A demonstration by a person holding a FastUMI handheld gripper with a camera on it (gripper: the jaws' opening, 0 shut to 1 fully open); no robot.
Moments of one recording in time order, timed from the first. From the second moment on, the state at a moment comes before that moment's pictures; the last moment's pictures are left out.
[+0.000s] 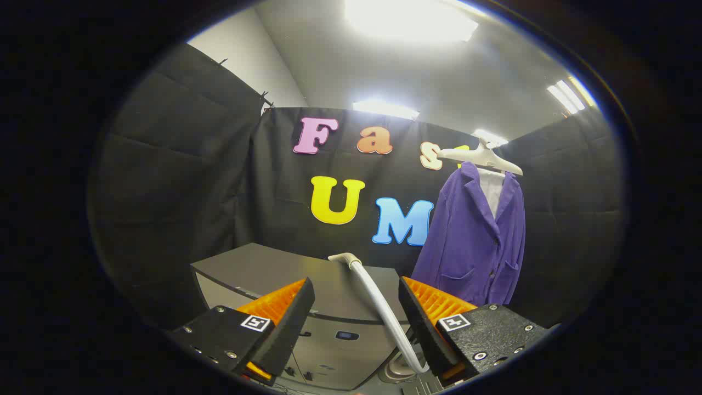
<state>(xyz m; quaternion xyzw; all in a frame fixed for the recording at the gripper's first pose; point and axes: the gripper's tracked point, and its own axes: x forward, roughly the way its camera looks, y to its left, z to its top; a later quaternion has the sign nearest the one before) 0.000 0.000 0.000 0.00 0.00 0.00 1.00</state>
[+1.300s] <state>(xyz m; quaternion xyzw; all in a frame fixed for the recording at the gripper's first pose) 0.006 -0.094 0.027 0.02 -0.02 0.07 1.00</state>
